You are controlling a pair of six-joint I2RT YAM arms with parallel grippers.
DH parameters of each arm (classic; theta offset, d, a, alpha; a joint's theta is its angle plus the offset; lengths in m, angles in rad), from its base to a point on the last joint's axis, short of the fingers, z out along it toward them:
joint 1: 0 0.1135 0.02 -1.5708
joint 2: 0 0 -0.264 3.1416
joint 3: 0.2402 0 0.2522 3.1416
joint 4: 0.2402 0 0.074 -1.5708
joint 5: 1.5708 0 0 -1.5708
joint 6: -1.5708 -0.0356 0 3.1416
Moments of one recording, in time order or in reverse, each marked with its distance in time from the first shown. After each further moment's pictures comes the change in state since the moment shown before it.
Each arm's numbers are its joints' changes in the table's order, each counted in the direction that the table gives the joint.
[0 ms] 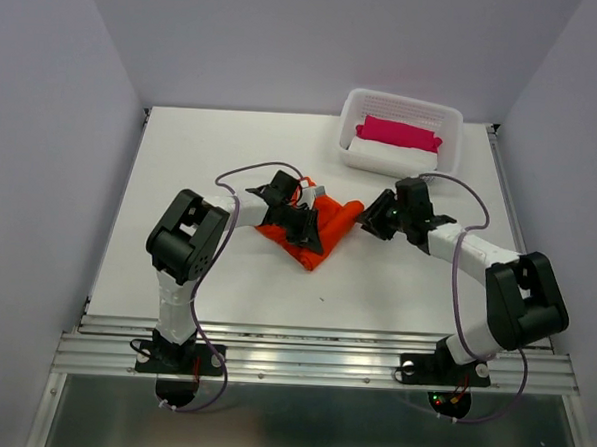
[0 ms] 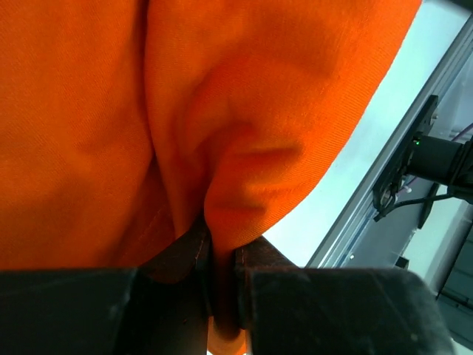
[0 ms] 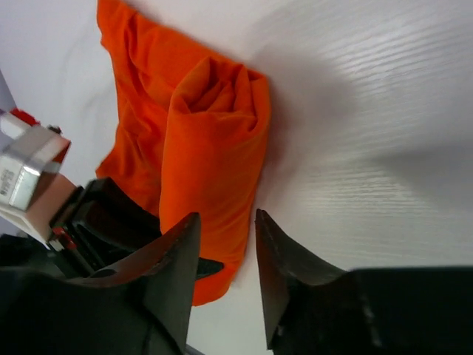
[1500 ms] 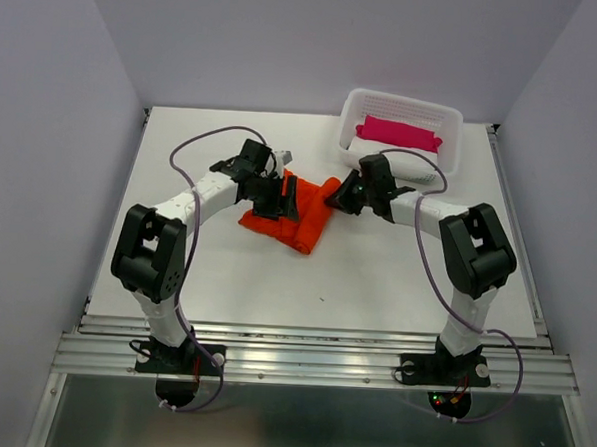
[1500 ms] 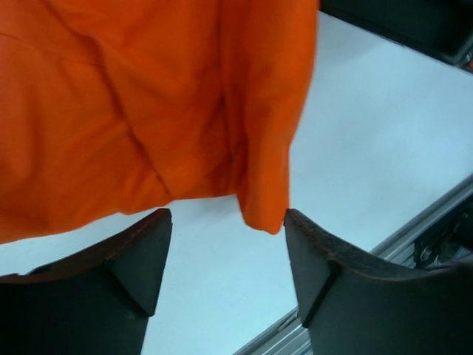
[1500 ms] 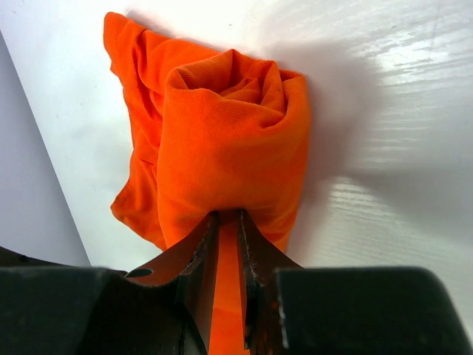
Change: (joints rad) left arm 0.117 -0.216 0.117 0.328 -0.315 -0.071; right arm 0.112 0.412 0.355 -0.077 -0.047 0.008
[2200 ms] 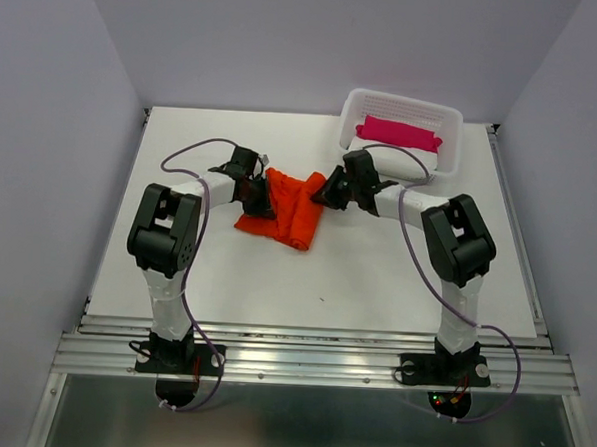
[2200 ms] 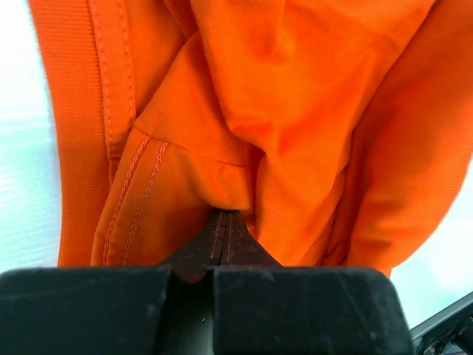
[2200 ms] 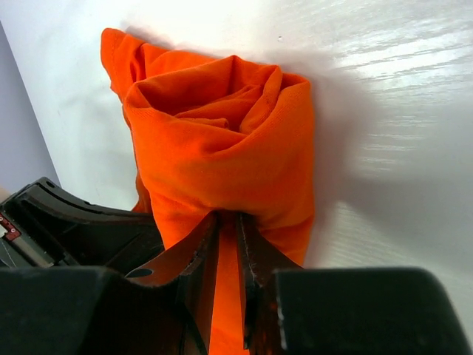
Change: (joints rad) left arm 0.140 0.193 -0.040 -0.200 -0.103 0.132; right arm 0.047 0.142 0.151 0.001 0.002 -0.002
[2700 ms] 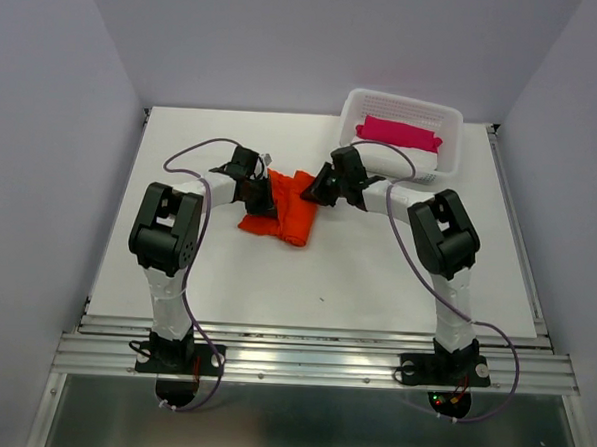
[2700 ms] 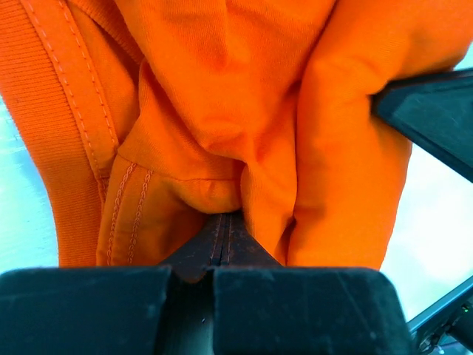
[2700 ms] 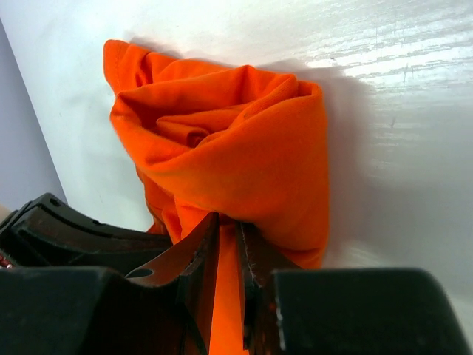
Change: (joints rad) left arm 0.000 0.019 0.000 -0.048 0.058 -0.003; right arm 0.034 0.106 0.135 0.023 0.026 -0.003
